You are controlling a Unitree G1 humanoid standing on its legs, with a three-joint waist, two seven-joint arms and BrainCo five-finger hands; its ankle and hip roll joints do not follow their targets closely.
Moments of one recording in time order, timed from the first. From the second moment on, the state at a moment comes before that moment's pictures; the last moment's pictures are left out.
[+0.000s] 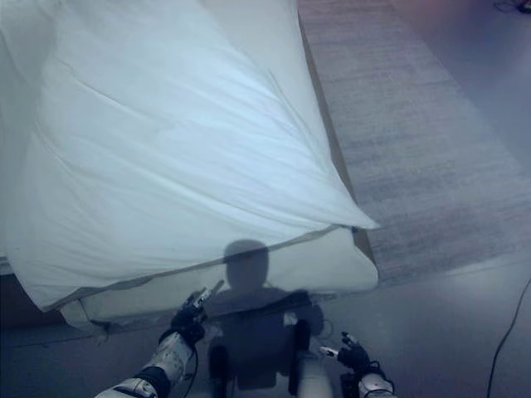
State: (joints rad) left arm -0.50 0.12 -0.08 1.16 -0.96 -0.24 0.09; right arm -0.20 -0.25 0.29 1.05 0.39 -0.17 -0.05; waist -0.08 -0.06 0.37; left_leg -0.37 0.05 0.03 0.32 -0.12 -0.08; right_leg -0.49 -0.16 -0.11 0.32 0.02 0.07
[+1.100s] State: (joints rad) left arm -0.85 0.23 0.12 1.12 -1.28 -0.36 0.25; right arm -0.24 -0.25 0.37 0.87 0.47 -0.21 -0.08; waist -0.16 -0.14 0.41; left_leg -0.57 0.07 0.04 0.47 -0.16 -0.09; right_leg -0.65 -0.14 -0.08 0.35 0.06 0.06
